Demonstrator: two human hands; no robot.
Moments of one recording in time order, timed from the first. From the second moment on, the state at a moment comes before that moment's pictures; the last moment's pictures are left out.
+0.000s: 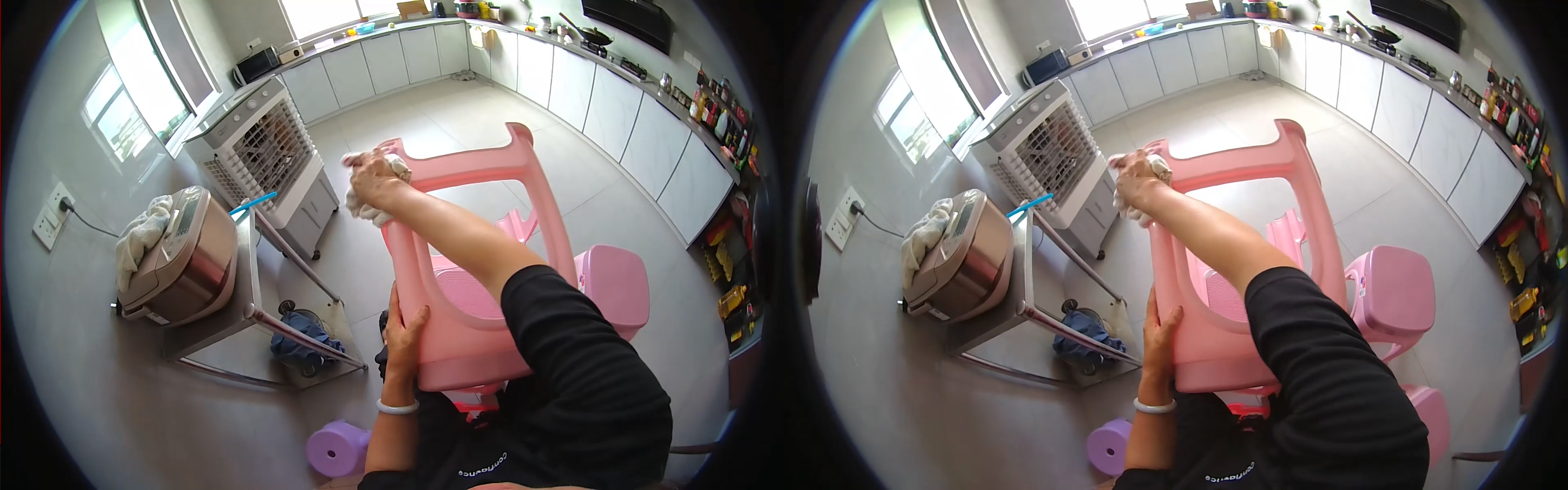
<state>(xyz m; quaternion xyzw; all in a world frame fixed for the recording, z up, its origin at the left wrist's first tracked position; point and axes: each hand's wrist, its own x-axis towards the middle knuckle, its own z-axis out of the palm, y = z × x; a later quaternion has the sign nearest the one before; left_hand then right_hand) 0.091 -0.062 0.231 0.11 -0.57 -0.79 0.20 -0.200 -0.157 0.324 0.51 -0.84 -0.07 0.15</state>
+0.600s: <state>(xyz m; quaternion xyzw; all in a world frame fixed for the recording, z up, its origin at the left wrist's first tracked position) 0.091 -0.062 0.229 0.11 -0.53 -0.82 0.19 -0.333 0.184 0.295 0.19 -0.91 0.27 0.27</state>
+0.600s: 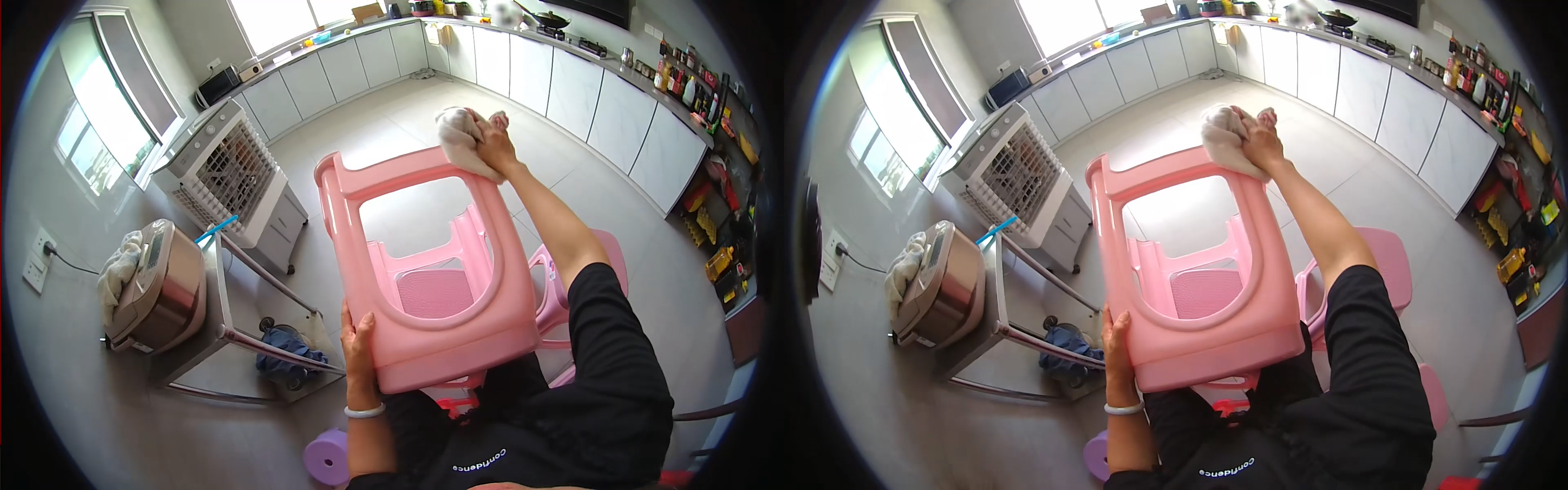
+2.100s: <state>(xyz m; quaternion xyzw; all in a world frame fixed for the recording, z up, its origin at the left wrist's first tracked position) 0.088 -0.057 0.229 0.09 -0.52 -0.82 0.21 0.025 0.209 0.300 0.74 -0.61 0.28 0.08</state>
